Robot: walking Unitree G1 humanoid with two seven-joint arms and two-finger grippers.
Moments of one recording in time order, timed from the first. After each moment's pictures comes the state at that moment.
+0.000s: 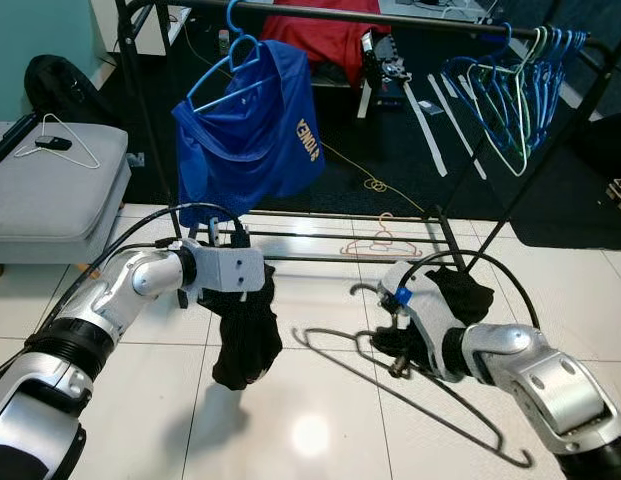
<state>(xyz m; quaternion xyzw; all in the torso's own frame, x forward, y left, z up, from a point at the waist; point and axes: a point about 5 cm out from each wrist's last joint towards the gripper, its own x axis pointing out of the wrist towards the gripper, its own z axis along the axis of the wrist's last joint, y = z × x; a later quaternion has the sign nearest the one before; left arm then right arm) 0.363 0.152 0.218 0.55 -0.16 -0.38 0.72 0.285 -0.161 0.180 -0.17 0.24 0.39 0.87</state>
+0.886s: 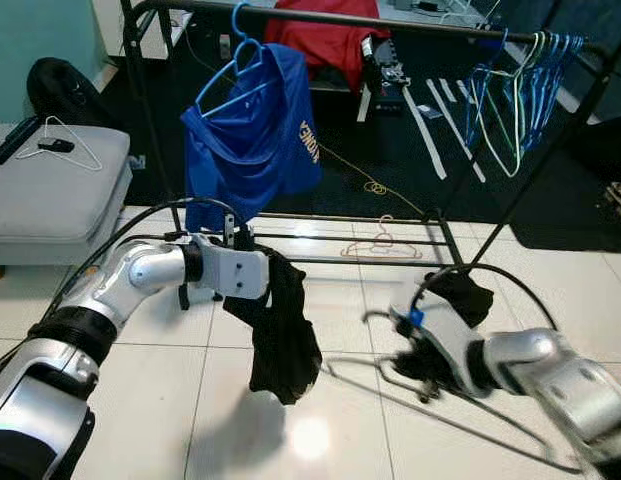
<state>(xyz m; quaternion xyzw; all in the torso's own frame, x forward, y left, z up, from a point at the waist) 0.363 0.151 0.224 0.56 -0.19 -0.41 0.69 0.263 -0.203 0.174 -0.28 0.34 0.39 0.81</state>
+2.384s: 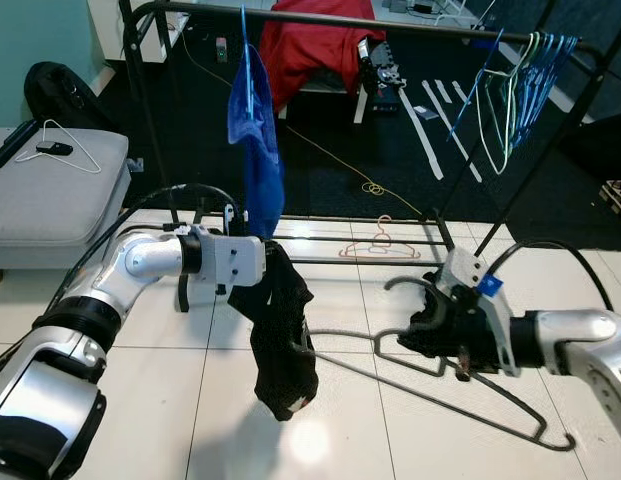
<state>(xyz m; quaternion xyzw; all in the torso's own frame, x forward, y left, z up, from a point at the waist) 0.364 0.146 0.241 0.51 -0.23 -0.44 0.71 0.269 -0.214 0.206 -0.17 0.21 0.49 0.83</state>
